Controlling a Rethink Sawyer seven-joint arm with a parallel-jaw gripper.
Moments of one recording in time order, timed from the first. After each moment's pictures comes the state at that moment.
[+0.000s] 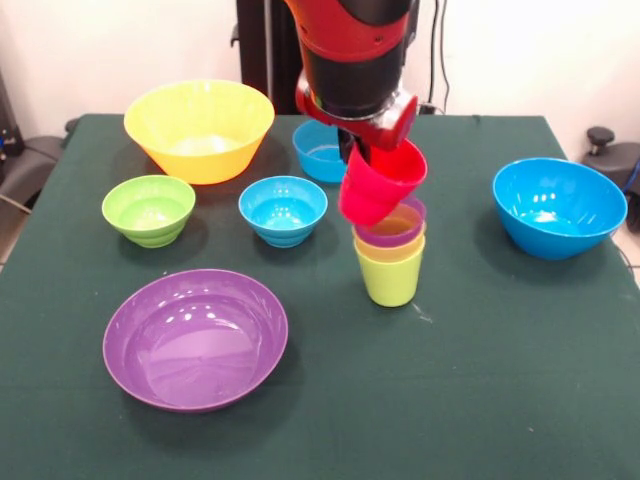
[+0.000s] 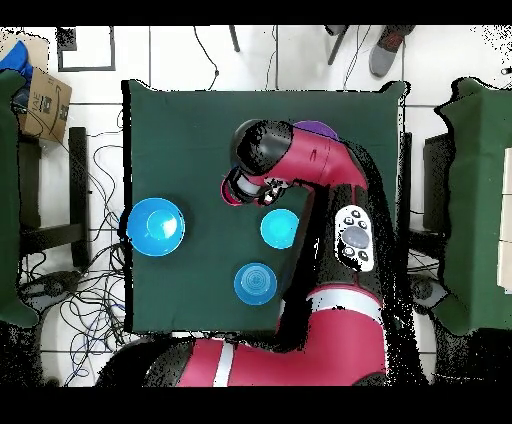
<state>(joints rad) -0.21 -0.49 -0.05 1.32 0.06 1.12 2.06</state>
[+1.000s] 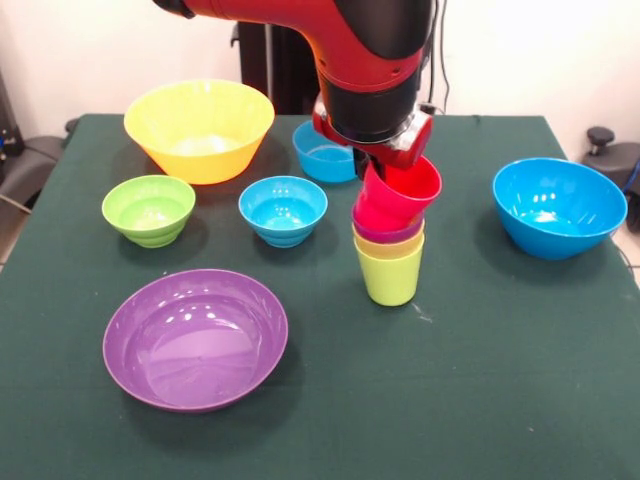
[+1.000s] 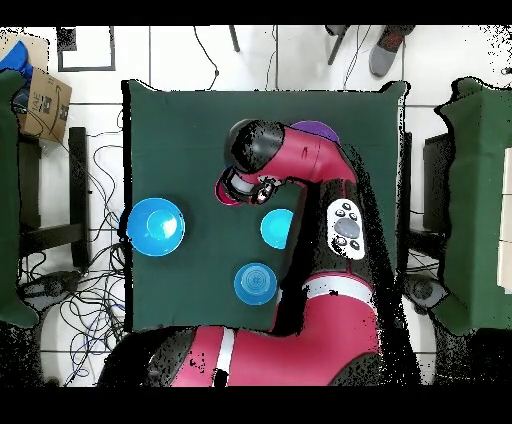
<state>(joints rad) -0.21 -0.45 -0.02 1.30 0.06 1.12 2.06</state>
